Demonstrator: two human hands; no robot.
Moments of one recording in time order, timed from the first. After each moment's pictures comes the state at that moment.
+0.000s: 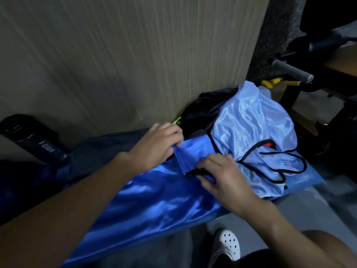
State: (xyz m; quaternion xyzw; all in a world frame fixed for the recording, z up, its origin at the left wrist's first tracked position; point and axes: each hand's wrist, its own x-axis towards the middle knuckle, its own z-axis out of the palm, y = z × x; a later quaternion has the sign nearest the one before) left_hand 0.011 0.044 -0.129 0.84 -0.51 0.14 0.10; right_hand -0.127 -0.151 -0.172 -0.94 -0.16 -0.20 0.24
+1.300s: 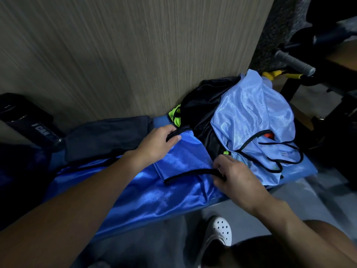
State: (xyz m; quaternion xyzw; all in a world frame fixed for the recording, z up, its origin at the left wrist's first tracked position) left_hand 0.003 0.045 -0.176 0.91 -0.25 -0.06 0.33; right_hand -0.154 -0.167 -0.181 -0.96 -0.05 -0.05 0.28
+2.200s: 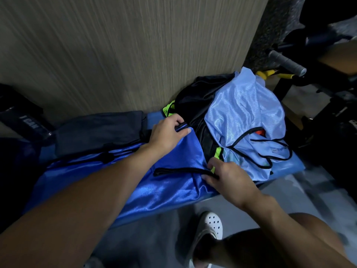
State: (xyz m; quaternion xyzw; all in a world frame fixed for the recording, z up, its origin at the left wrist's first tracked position) left_hand 0.005 -0.003 -0.189 0.91 -0.17 -0.01 0.38; right_hand -0.158 -0.170 -0.192 -0.97 -0.01 0.01 0.23
